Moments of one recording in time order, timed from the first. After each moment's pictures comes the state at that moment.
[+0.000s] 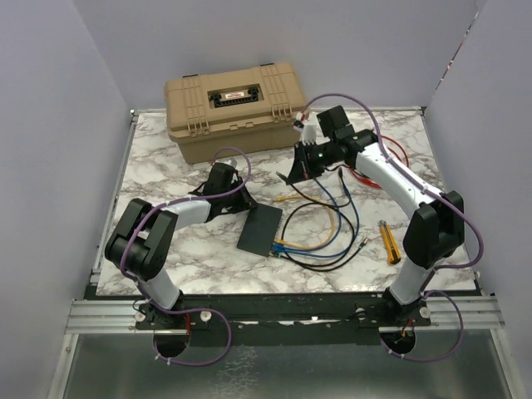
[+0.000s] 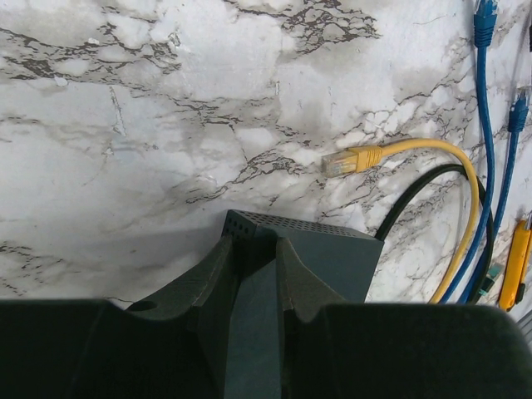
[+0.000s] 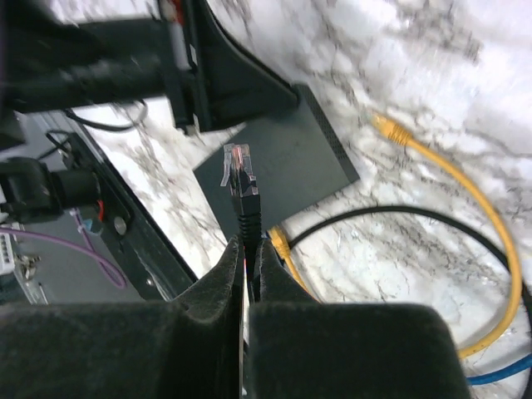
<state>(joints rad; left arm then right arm) -0.43 1.69 0.78 0.08 0.21 -0.71 0.48 1.76 1.52 -0.72 -0.60 0.15</state>
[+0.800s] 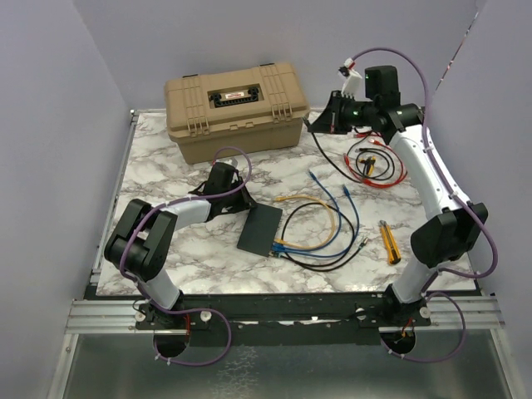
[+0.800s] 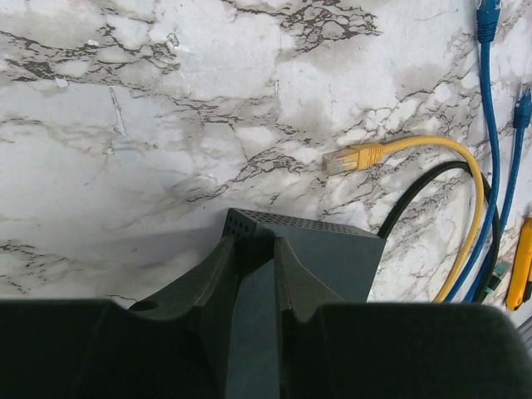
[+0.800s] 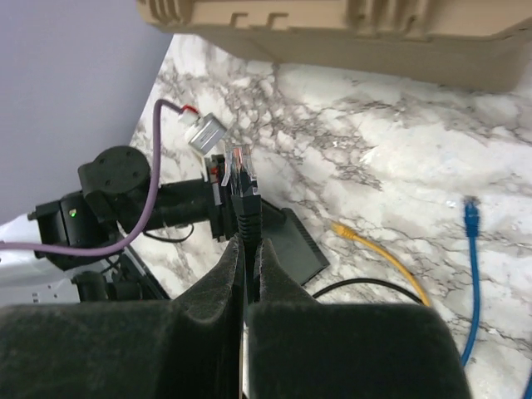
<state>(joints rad) -0.43 1.67 0.80 0.06 0.20 -0.70 0.30 1.73 1.84 -0.70 -0.61 0.30</state>
